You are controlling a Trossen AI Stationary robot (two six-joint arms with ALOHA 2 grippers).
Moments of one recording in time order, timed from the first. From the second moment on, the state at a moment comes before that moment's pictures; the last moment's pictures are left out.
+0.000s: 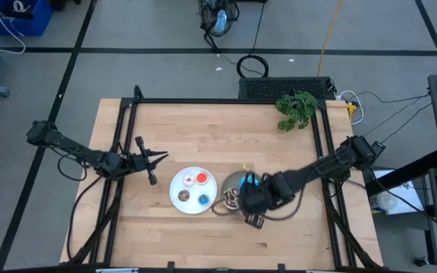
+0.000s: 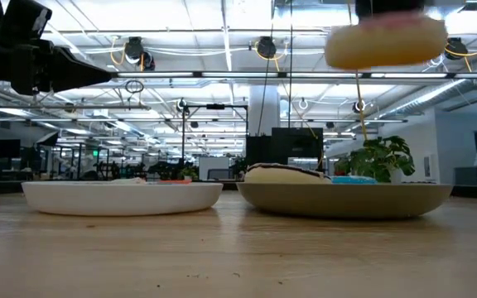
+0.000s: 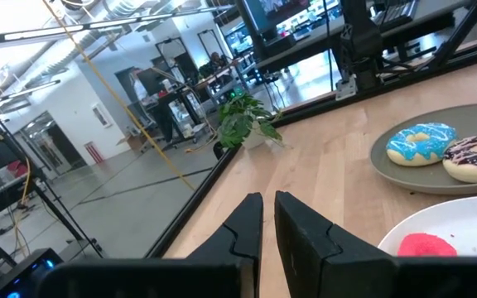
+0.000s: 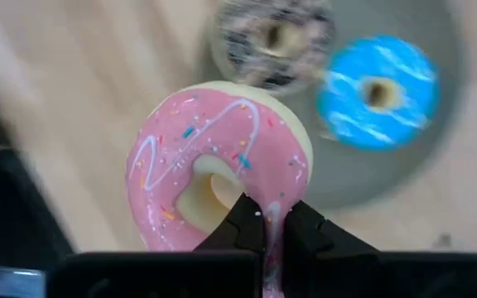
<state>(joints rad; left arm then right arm) -0.38 0.47 0.02 0.47 -0.73 0.43 0.44 1.77 1.55 -1.12 0.05 0.86</state>
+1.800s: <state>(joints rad) -0.38 0.47 0.02 0.45 -0.73 0.44 0.21 1.77 1.09 -0.71 -0.29 0.85</state>
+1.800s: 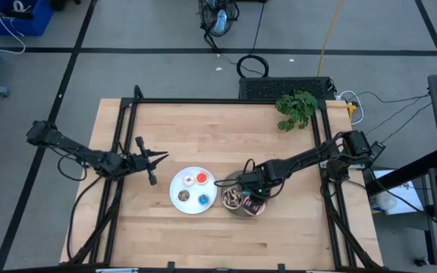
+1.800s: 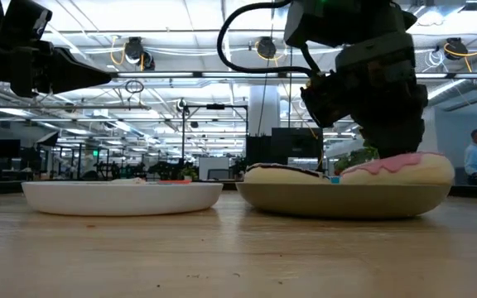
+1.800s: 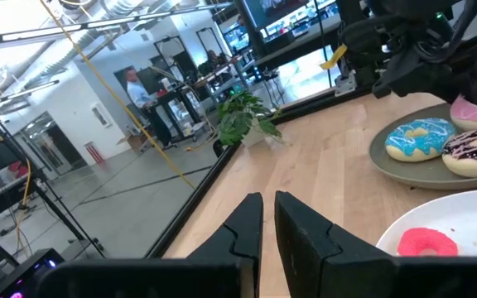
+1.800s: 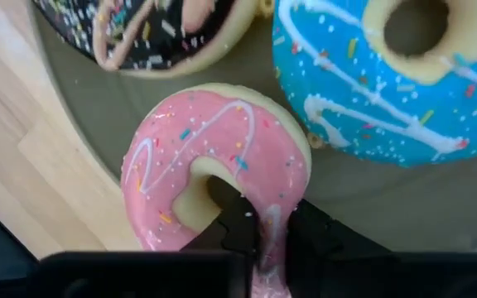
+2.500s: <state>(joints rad) -0.38 0.47 0.02 0.44 -0.73 0.44 0.20 1.72 1.09 -0.70 -0.29 0.80</state>
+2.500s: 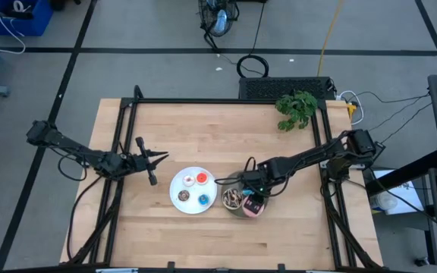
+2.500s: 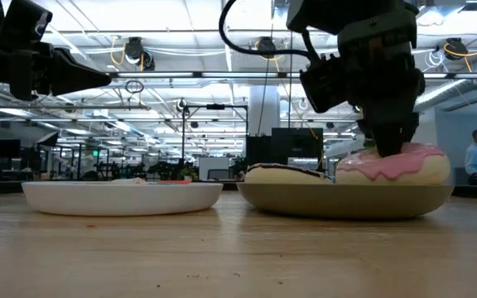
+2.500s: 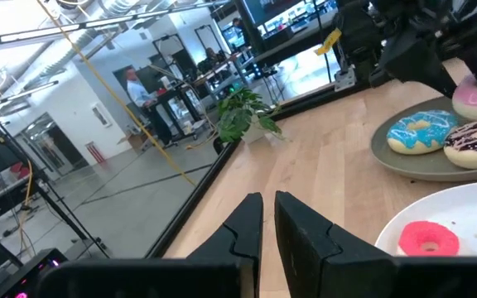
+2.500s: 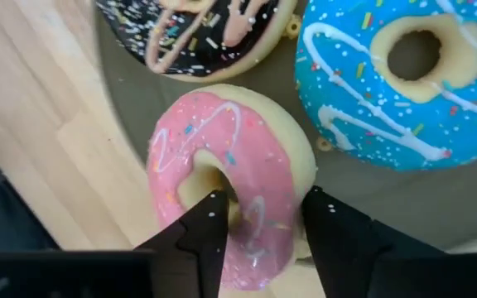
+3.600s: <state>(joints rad) -0.38 0.47 0.02 0.44 -0.73 0.44 0.20 1.66 1.09 -0.81 -0.24 0.82</state>
